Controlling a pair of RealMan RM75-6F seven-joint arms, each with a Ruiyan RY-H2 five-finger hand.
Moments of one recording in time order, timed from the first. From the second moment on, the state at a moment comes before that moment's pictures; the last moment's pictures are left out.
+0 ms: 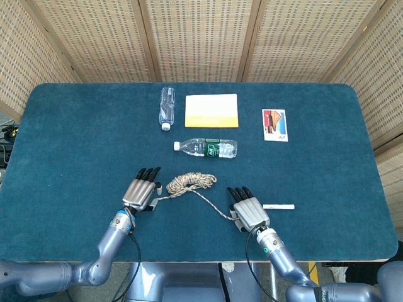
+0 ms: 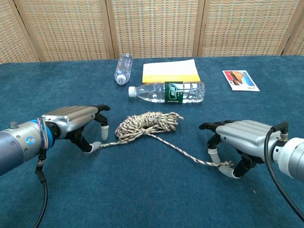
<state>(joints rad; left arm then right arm) -0.70 -1.73 -0.14 -1.48 0.87 1.02 0.62 0.61 -1.62 0.02 -1.64 -1.03 1.05 -0.64</state>
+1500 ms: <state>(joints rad) -0.73 -1.77 -0.13 -1.44 0.85 1.02 0.62 0.61 -1.61 0.03 -1.65 -1.04 1.06 -0.63</state>
